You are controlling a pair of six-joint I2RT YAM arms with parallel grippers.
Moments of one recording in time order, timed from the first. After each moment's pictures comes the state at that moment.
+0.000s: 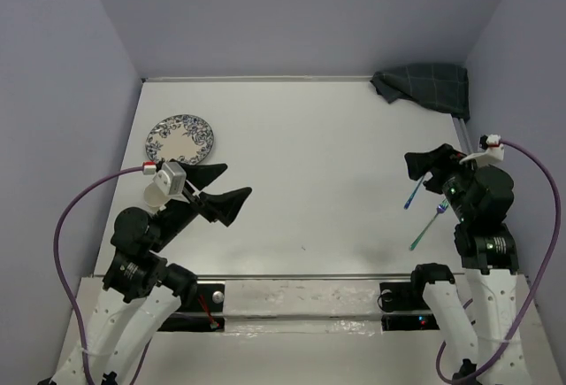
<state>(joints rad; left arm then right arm) -0.48 0.33 0.61 -0.06 0.33 -0.32 -0.03 0.51 0.82 -0.47 -0.18 0.55</state>
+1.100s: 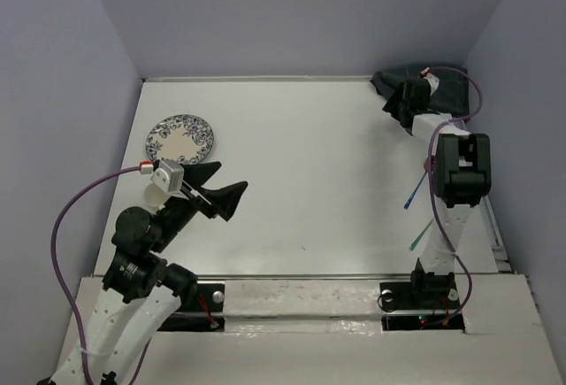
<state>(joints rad) -0.49 0.33 0.61 -0.09 0.23 -0.31 -0.01 2.02 1.41 0.06 0.21 0.50</state>
